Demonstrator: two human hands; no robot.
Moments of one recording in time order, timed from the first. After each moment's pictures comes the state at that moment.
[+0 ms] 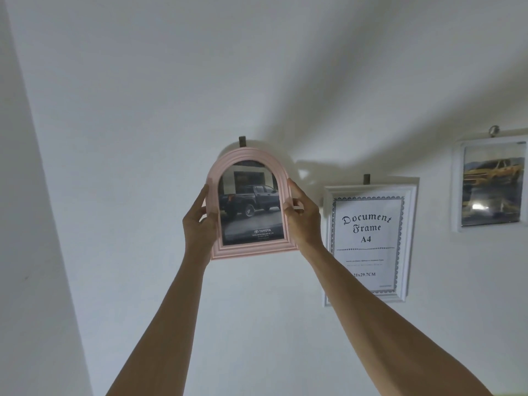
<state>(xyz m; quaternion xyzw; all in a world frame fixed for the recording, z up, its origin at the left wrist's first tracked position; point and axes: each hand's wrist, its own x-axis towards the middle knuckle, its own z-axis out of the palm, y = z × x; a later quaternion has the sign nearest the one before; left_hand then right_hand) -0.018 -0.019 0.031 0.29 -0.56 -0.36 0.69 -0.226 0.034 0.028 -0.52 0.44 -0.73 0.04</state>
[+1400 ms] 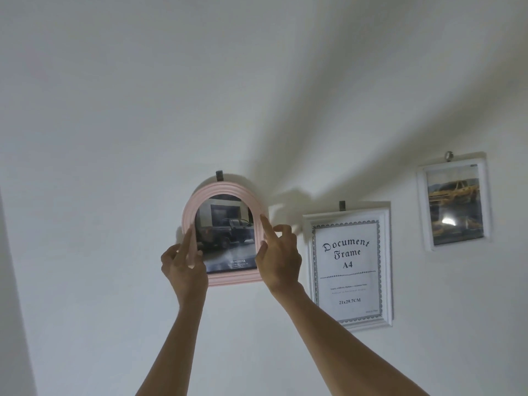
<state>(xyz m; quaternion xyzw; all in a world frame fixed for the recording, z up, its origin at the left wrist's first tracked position) -0.044 -0.050 0.001 0.38 -0.58 -0.08 0.72 -0.200 0.044 0.025 -0.49 0.66 -0.51 -0.25</state>
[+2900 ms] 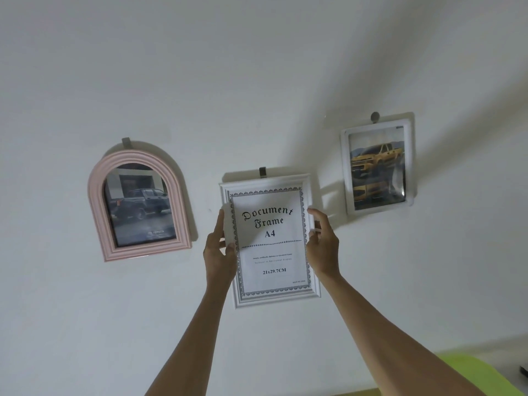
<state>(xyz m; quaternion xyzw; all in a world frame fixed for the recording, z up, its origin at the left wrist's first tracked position) -0.253 0.061 -0.058 0.31 -0.68 -0.29 0.60 -0.455 0.152 -0.062 -0.44 0.56 -0.69 -0.09</state>
